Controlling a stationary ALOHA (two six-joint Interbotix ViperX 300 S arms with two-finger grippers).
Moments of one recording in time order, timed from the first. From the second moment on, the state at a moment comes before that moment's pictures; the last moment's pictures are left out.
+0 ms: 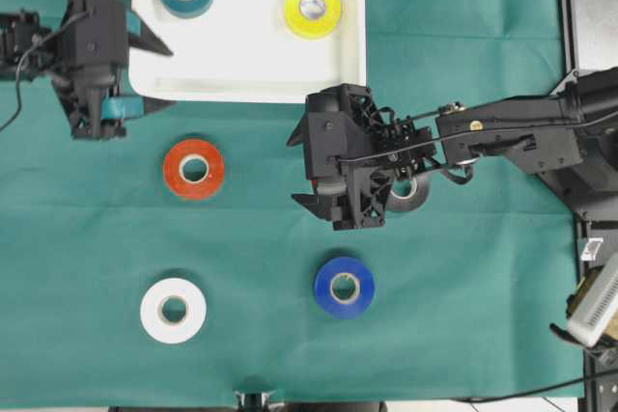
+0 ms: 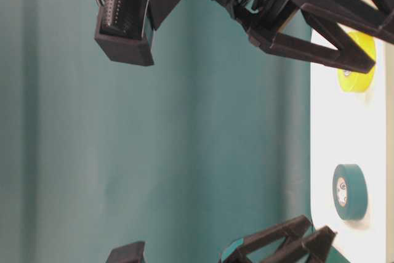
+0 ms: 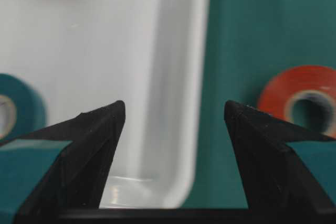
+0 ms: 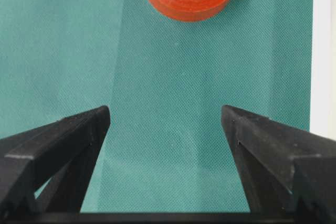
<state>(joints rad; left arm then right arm) 0.13 -0.25 0.93 -0.02 -0.02 0.15 0.13 -0.03 0.68 -0.24 0.15 0.42</state>
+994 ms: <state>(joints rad) -0.08 -0.27 0.96 -0.03 -0.02 0.05 0.13 -0.03 0.68 -0.24 0.15 0.42</state>
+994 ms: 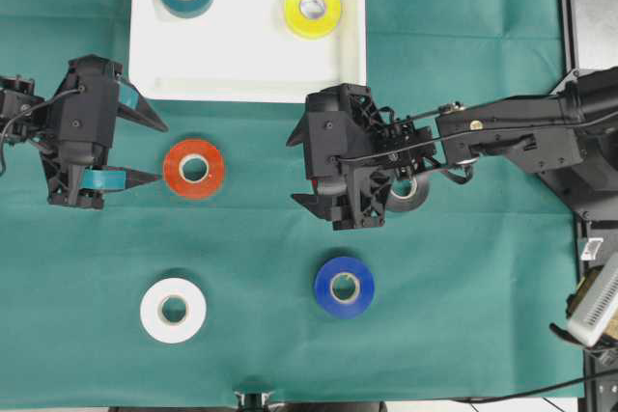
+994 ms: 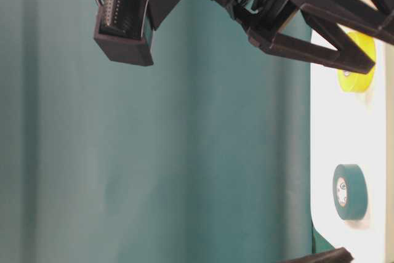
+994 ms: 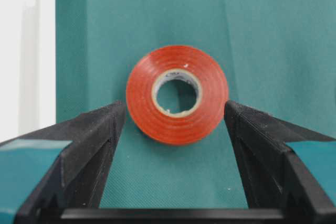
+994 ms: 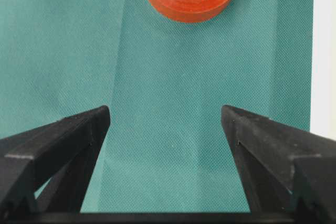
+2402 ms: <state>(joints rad) -0.08 -0.24 0.94 -0.03 -0.03 0.05 0.15 -0.40 1.07 -0.24 0.21 0.43</state>
